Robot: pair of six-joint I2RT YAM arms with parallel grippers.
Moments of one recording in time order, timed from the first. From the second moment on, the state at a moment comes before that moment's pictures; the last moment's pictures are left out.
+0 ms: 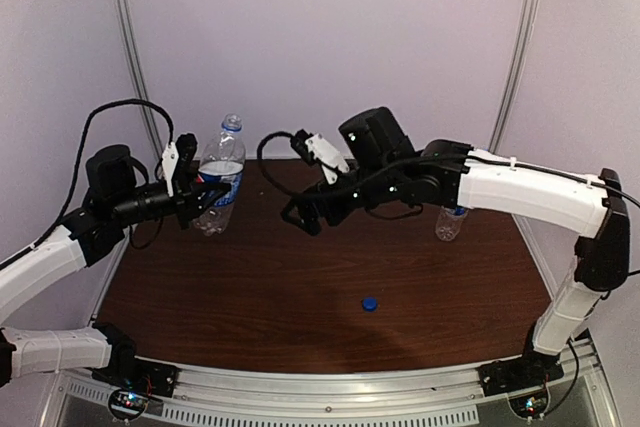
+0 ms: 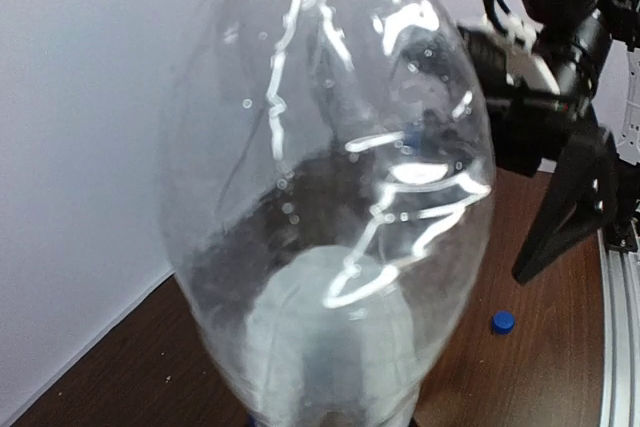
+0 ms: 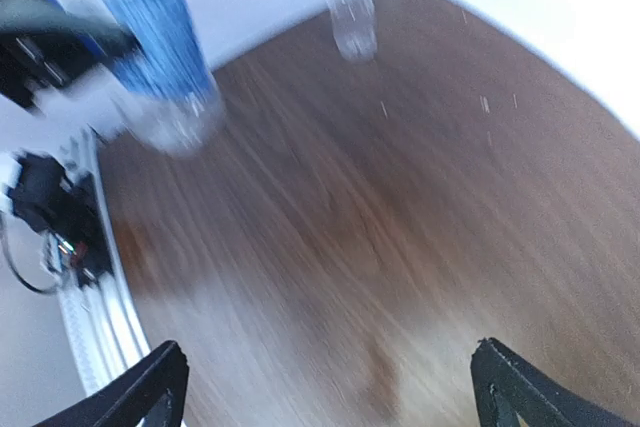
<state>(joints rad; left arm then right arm) -0.44 0.93 0.71 0.07 0.57 0.22 1.02 1.71 1.56 -0.50 -0.05 0.16</state>
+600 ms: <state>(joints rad) -0.49 0.94 0.71 0.13 0.69 0.25 1.04 1.81 1.75 0.16 -0.26 0.16</state>
